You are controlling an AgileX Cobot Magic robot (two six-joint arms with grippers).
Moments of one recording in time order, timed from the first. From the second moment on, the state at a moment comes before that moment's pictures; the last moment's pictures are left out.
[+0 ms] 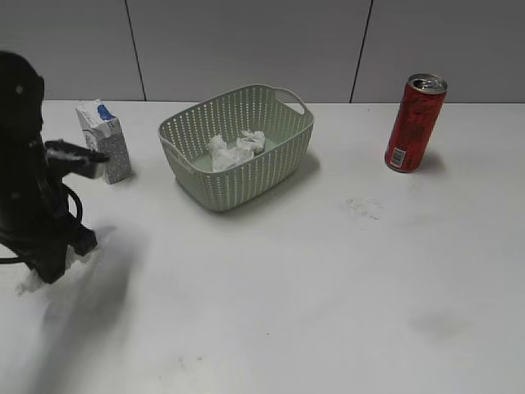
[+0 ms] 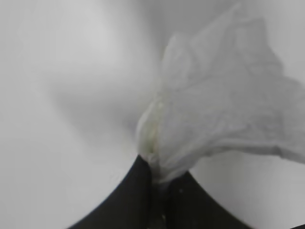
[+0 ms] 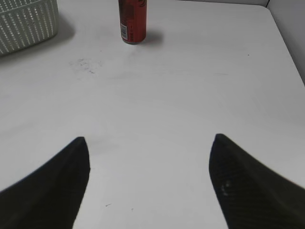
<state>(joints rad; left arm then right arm) -0.33 1.86 -1.05 -0.11 1.00 0.28 0.12 0.00 -0.42 0.03 0.95 0.01</state>
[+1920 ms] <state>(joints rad) -0.53 2.03 -1.39 -0.39 0.20 0.28 0.12 0.00 -0.42 0.03 0.95 0.01</state>
